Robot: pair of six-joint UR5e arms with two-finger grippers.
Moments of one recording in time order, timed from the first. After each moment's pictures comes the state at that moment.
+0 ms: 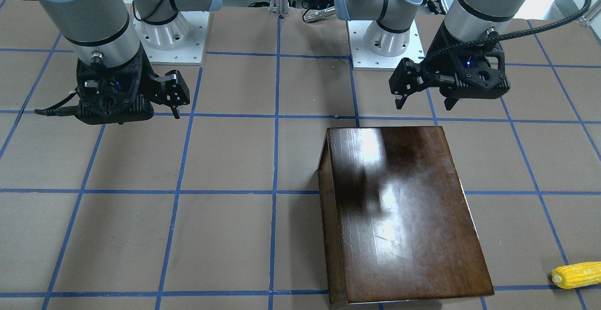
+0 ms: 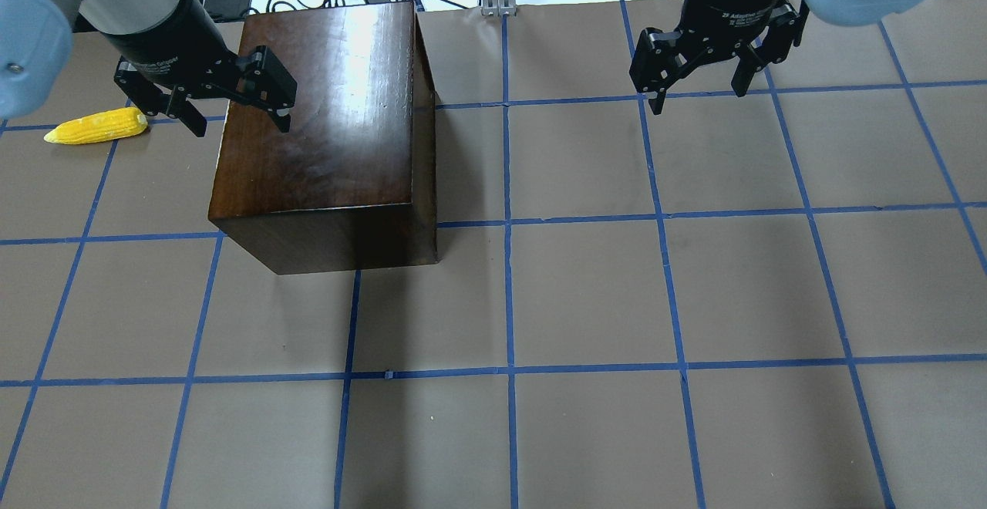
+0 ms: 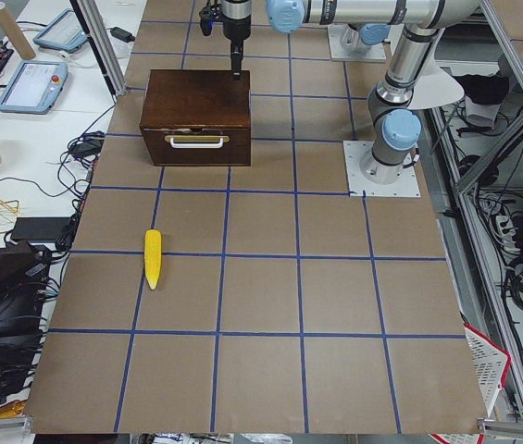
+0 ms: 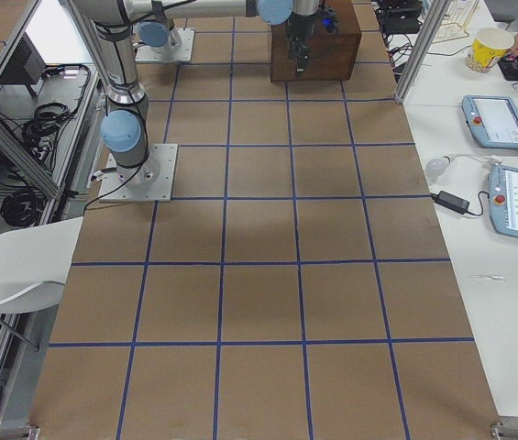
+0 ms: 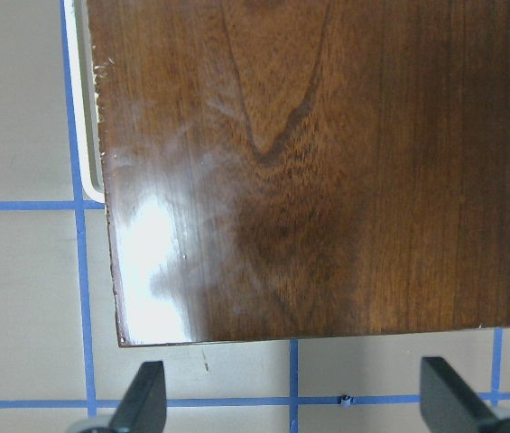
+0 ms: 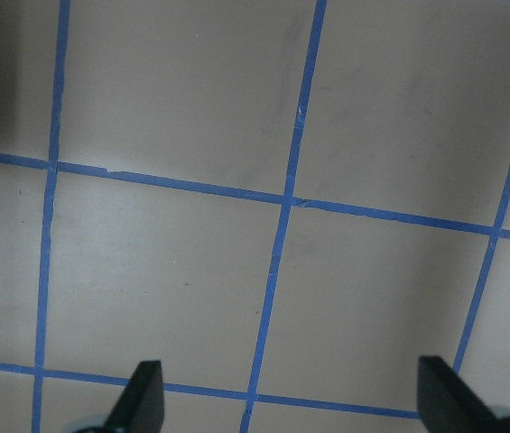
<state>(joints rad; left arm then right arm) -1.52 -1.59 -1.55 -1.55 1.57 0.05 1.64 -1.41 1.41 -1.52 -1.62 -0.10</state>
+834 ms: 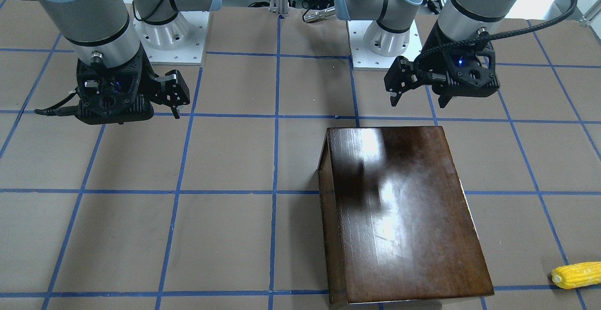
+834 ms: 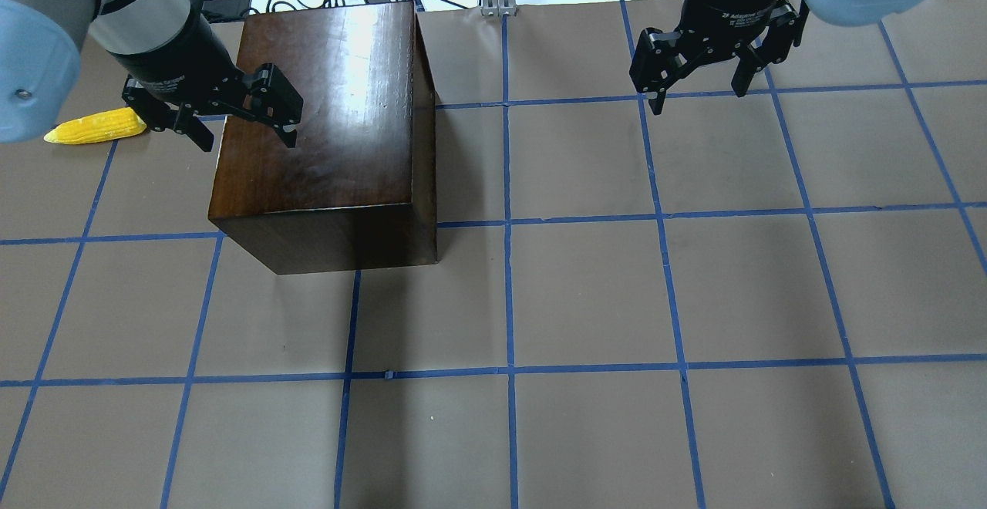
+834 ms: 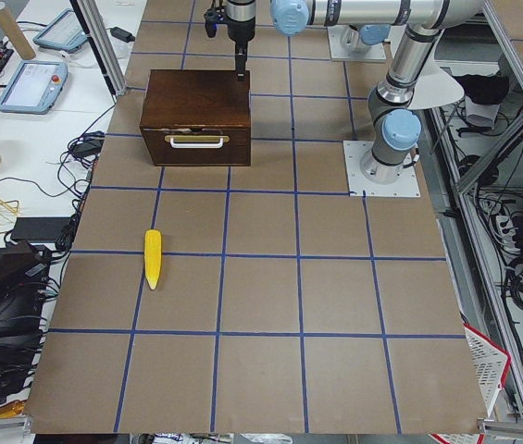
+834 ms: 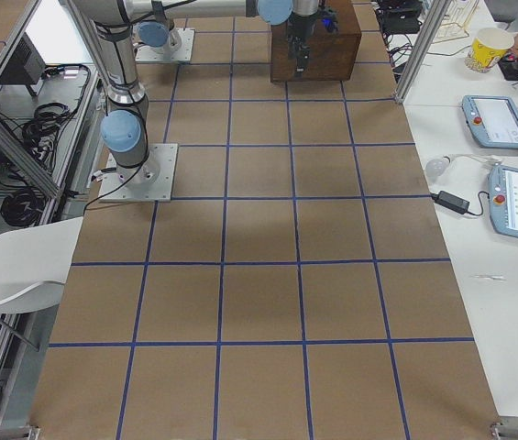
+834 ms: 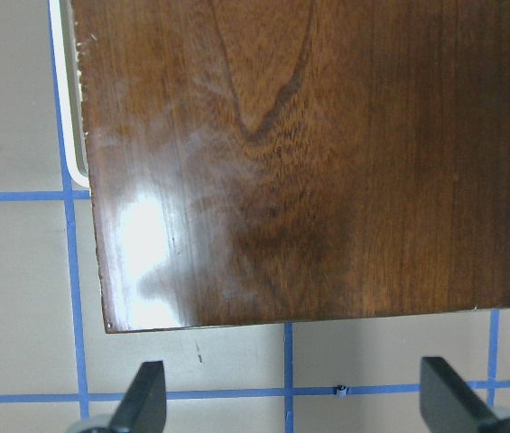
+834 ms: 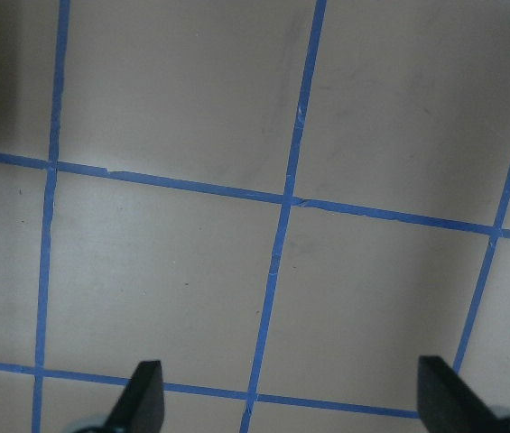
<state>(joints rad) -1.52 -1.58 -1.59 -1.54 1.56 0.06 1.64 -1.41 1.41 -1.52 -1.62 -0.10</state>
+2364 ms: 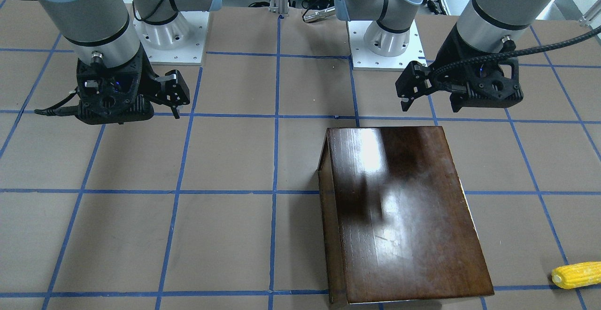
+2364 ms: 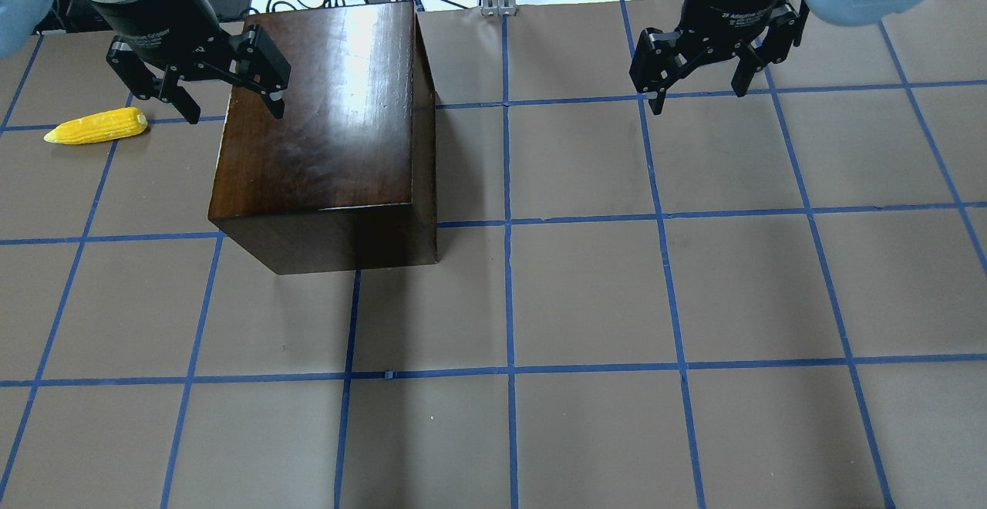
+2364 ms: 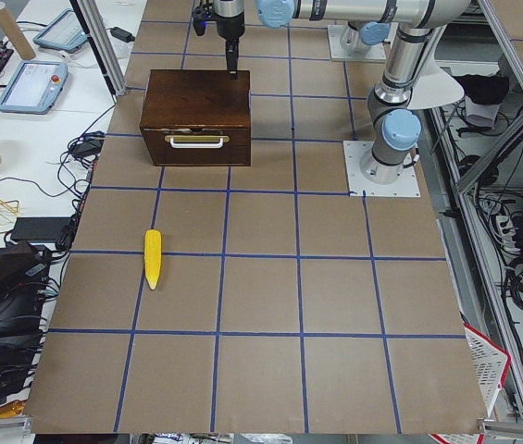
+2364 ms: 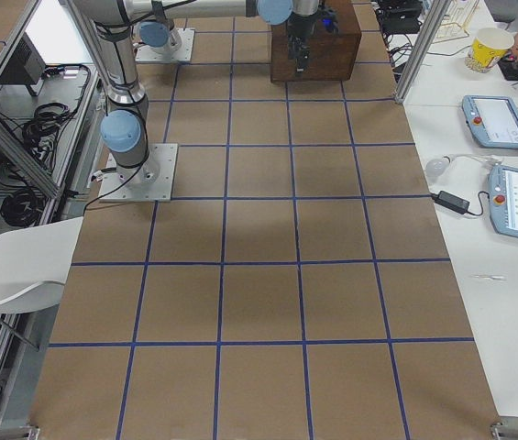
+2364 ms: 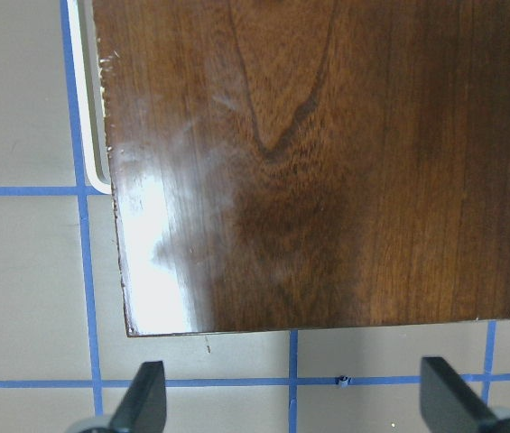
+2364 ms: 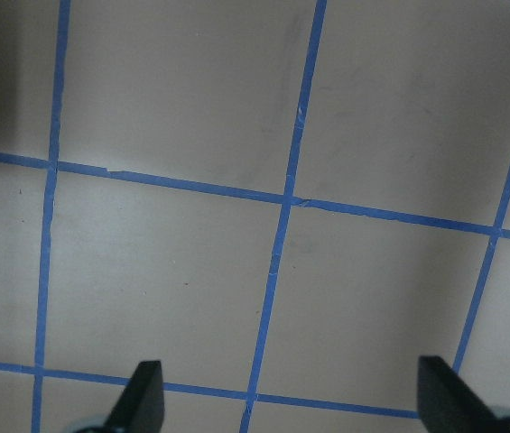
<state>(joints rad) -1.51 -1.66 -1.42 -1.66 1.56 0.05 1.64 -1.41 1.41 -1.52 -1.62 -0.10</state>
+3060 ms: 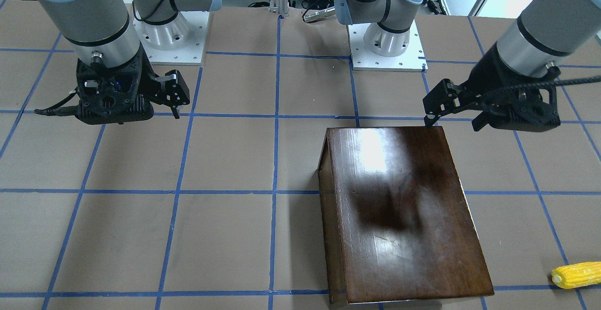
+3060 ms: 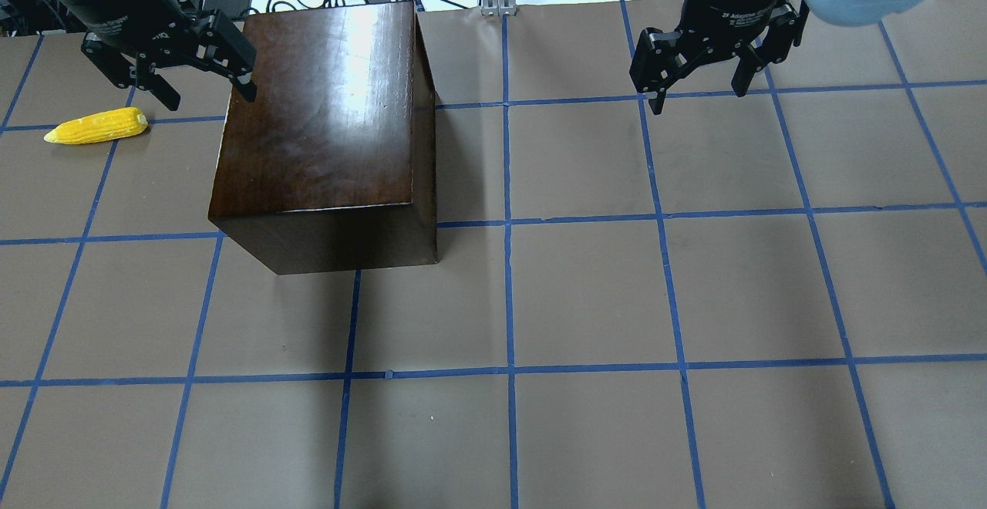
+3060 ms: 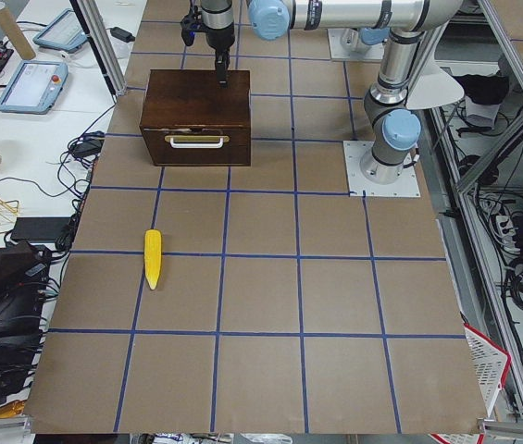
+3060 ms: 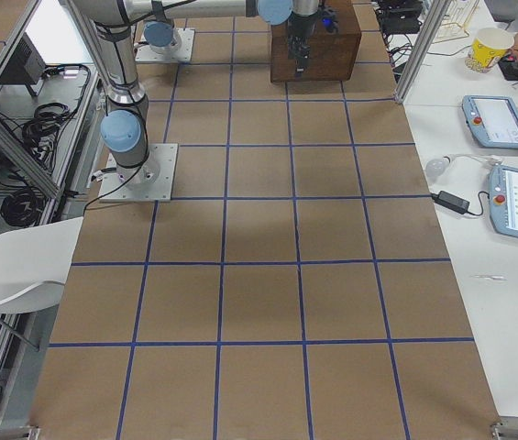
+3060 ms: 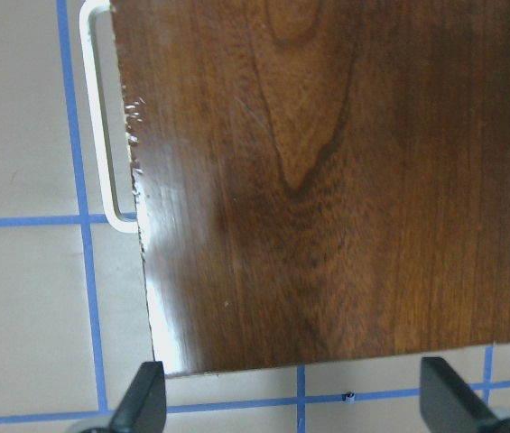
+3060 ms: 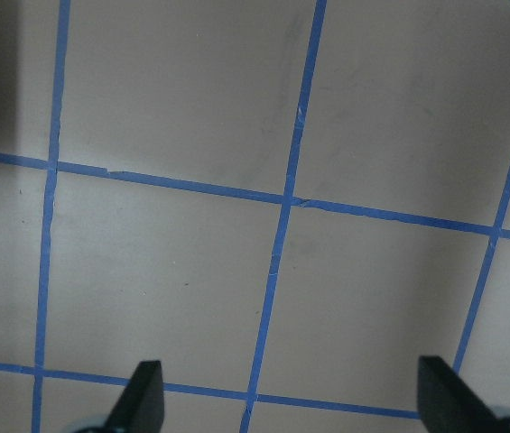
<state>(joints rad) -1.38 -1.72 -1.41 -1.62 1.48 0.18 1.64 -1.41 1.41 -1.52 -1.62 -0.10</state>
